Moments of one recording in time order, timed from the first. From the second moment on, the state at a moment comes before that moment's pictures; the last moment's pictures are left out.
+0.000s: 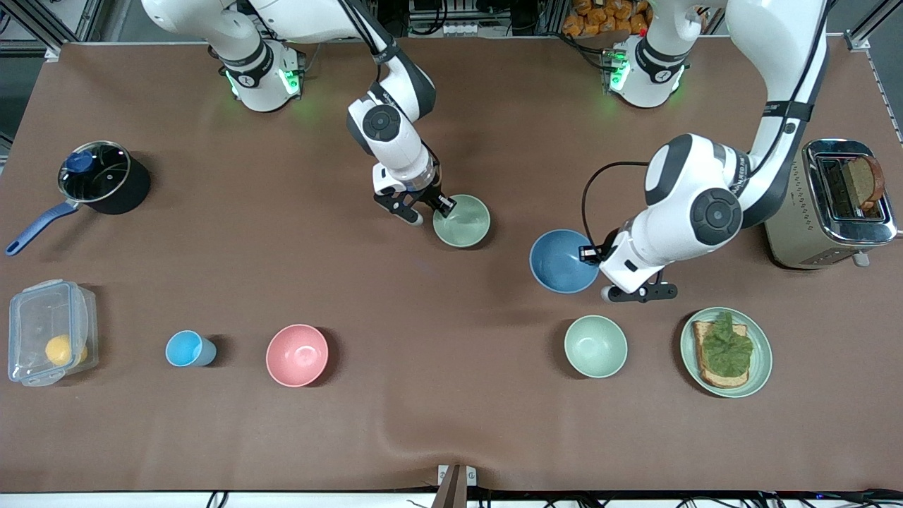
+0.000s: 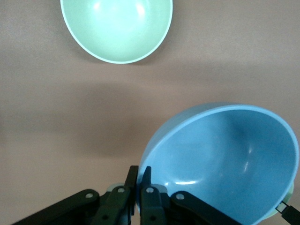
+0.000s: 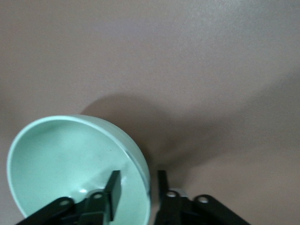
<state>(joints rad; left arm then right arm) -0.09 0.38 -0.30 -1.76 -0.10 2.03 -0.40 0.83 0.47 0.04 -2.09 0.32 2.75 1.24</state>
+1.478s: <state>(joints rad) -0.29 0.42 -0.30 -1.78 -0.10 2.09 -0.72 0.63 0.53 0.03 -1.96 0.81 2.45 1.26</state>
